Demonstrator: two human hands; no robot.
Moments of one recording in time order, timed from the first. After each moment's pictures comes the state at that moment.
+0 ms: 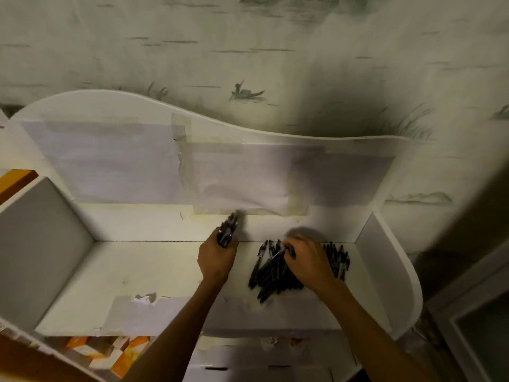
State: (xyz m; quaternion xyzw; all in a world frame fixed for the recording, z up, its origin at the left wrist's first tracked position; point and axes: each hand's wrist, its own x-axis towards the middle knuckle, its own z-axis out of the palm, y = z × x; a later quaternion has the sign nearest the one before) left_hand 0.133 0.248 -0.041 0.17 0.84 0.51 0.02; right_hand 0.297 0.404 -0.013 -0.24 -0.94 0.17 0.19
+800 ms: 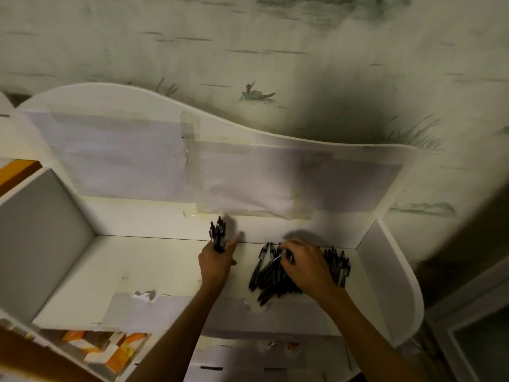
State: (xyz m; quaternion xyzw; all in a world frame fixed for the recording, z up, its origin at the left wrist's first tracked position) left_hand 0.136 0.239 -0.055 0.10 0.78 0.61 0.11; right_hand 0.294 0.392 -0.004 -0.22 -0.94 0.19 0.16
